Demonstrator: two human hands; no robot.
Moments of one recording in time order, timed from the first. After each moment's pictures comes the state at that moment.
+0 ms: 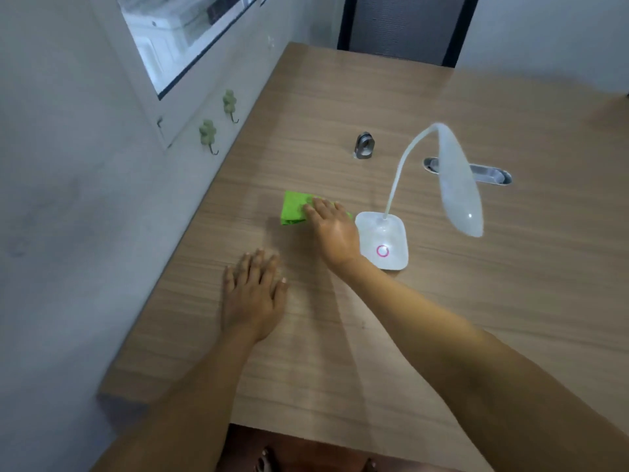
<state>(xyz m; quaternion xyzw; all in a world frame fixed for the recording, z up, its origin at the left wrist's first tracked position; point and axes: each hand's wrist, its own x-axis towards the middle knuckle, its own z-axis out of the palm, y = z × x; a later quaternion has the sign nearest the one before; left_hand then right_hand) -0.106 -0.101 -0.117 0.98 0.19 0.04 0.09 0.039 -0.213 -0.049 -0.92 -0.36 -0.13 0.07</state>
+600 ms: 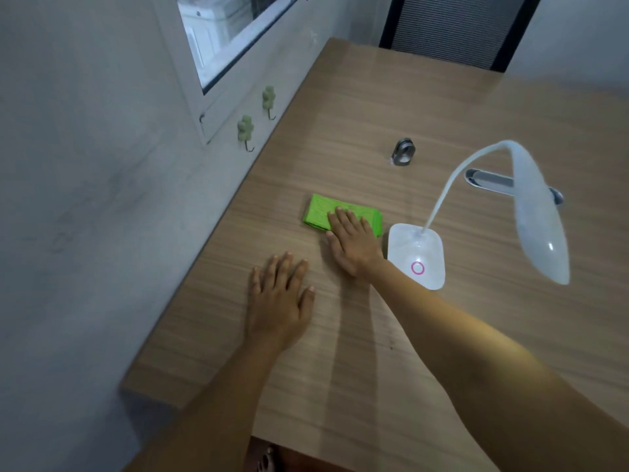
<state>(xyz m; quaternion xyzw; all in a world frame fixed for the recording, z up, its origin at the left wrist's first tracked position) -0.104 -0.099 -0.121 0.97 0.20 0.07 0.09 0.067 -0.196 -0.097 -0.93 -0.35 0.09 0.09</state>
